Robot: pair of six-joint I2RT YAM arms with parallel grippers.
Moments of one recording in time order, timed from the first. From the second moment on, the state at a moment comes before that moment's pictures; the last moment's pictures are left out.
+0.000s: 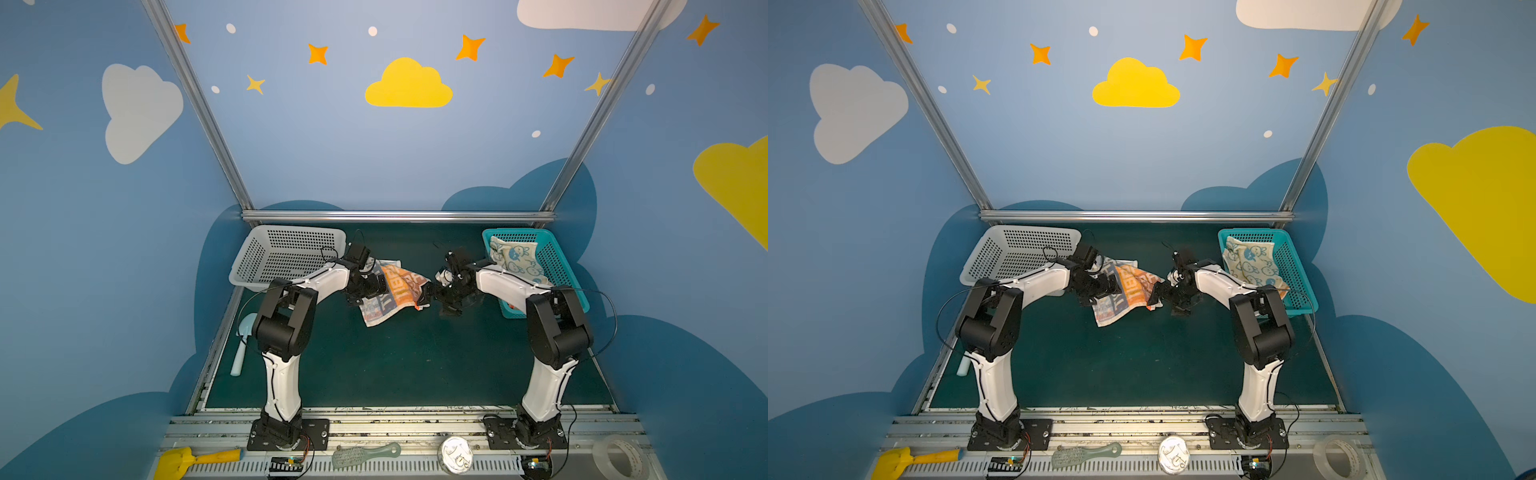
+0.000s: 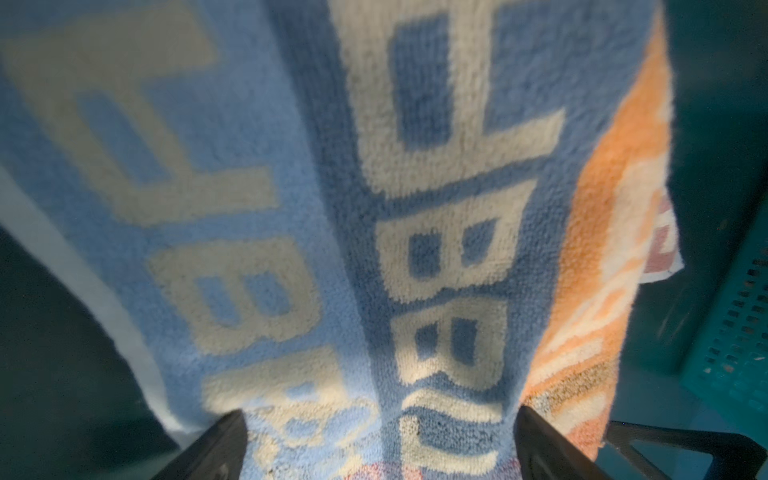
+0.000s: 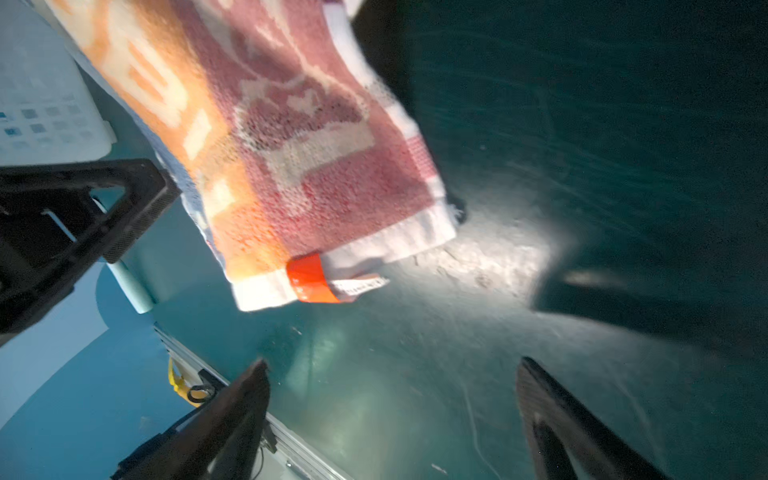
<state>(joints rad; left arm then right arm) -0.36 1.98 1.36 -0.58 0.30 -0.64 0.45 1.89 1.30 -0.69 -0.49 0.59</state>
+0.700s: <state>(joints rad) -0.54 1.75 1.23 -0.58 0.32 -0.65 0.43 1.92 1.19 -0.33 -0.51 0.88</state>
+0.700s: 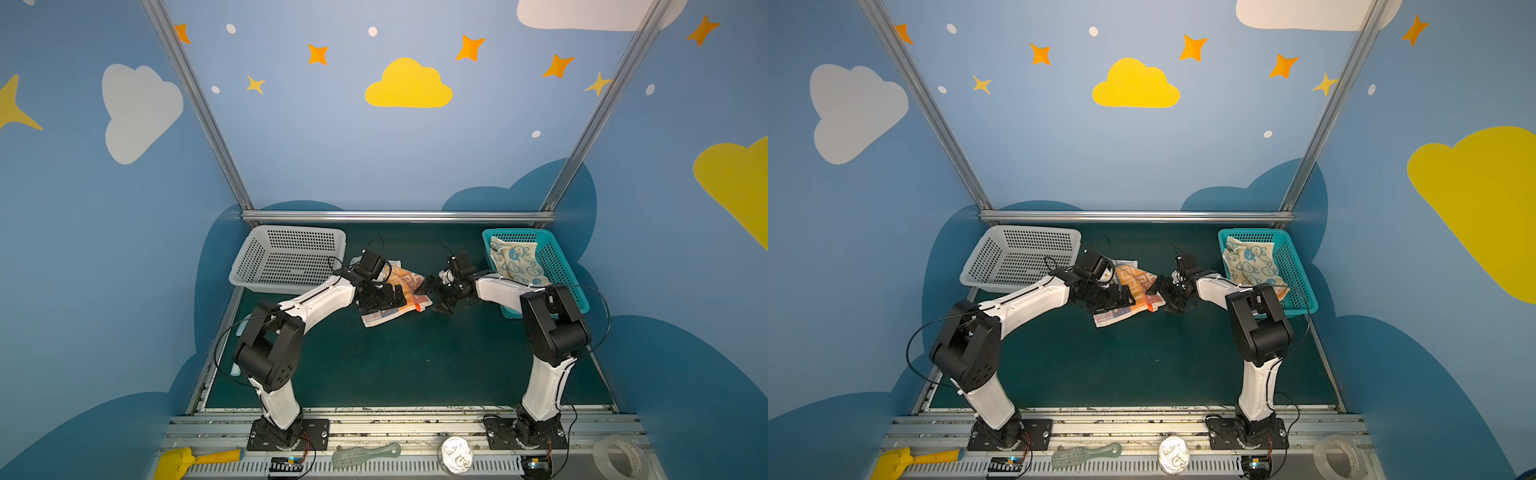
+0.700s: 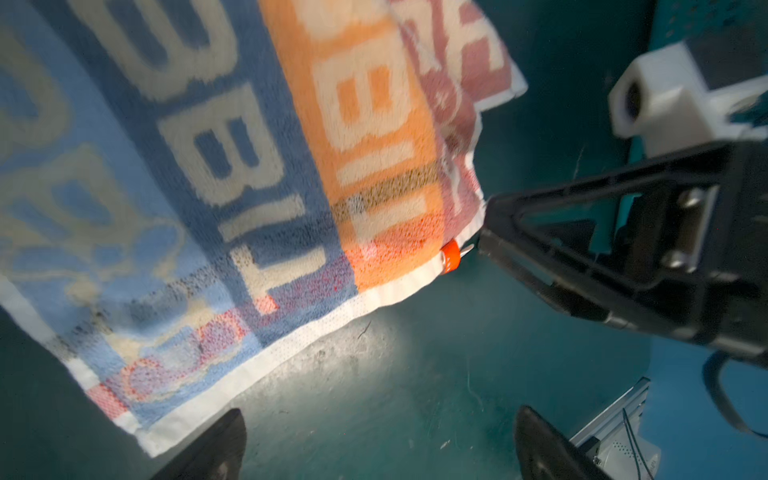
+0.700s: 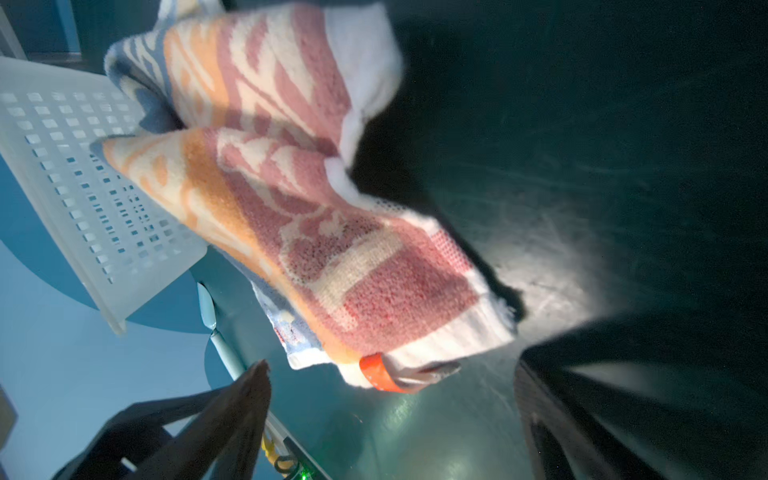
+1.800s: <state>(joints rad) -0.47 1.77 1.13 -0.54 0.34 -0.67 0.49 2.10 1.49 -0.67 -0.27 0.71</state>
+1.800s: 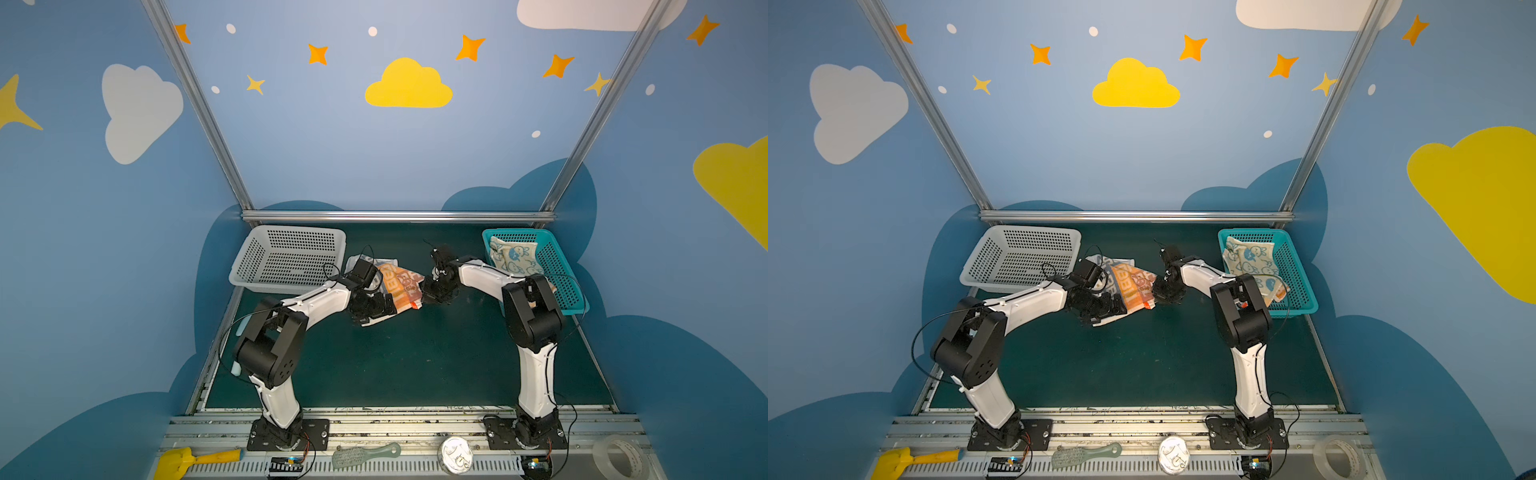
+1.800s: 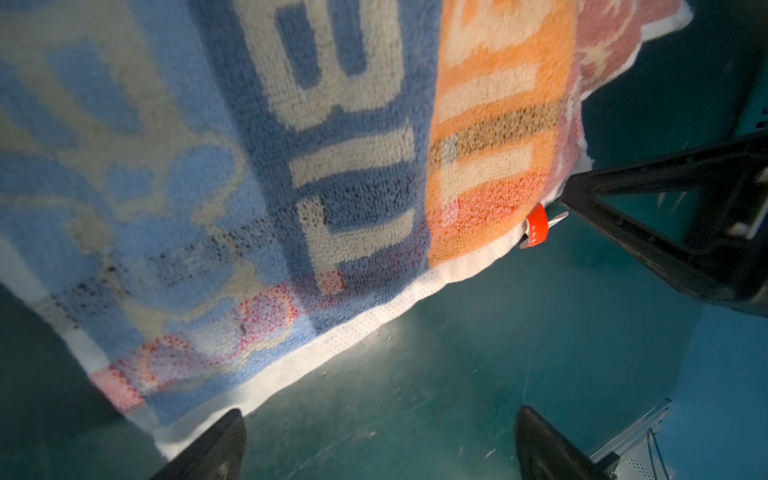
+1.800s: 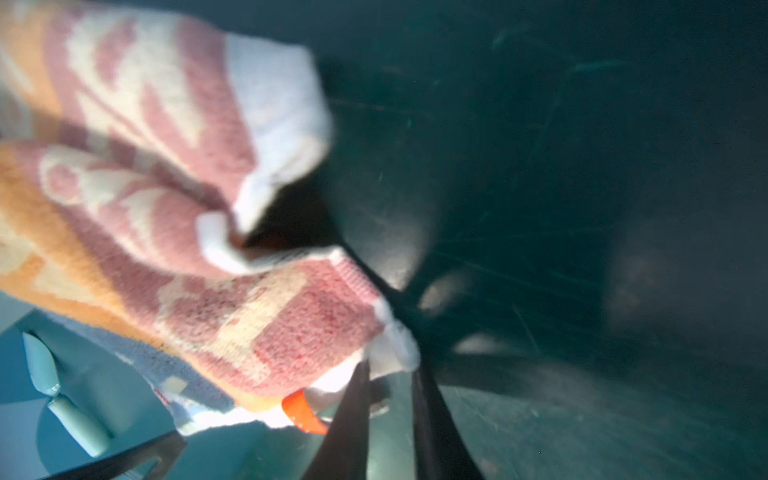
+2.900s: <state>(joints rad) -0.47 1.74 1.12 -0.72 0.20 -0.55 0.53 2.05 1.54 -0.82 -0.15 0.52</state>
